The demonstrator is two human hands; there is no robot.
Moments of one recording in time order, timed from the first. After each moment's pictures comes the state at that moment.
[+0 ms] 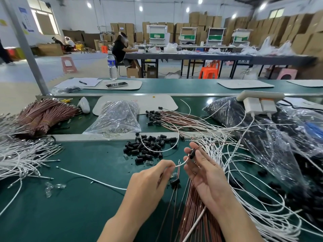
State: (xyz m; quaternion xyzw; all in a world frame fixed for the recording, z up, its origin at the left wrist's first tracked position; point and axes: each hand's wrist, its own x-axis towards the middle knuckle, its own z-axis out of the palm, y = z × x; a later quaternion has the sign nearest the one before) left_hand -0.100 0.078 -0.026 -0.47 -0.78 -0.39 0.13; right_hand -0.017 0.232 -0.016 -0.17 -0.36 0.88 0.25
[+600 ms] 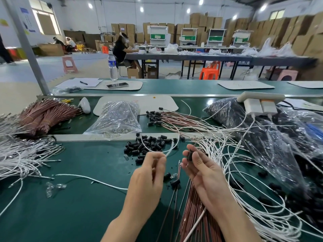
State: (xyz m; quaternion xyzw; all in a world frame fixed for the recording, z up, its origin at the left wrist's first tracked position) left_hand -0.098 0.082 -0.027 -0.39 -0.74 -0.54 0.06; right_hand -0.019 0.230 -0.019 -0.16 -0.39 0.87 0.26
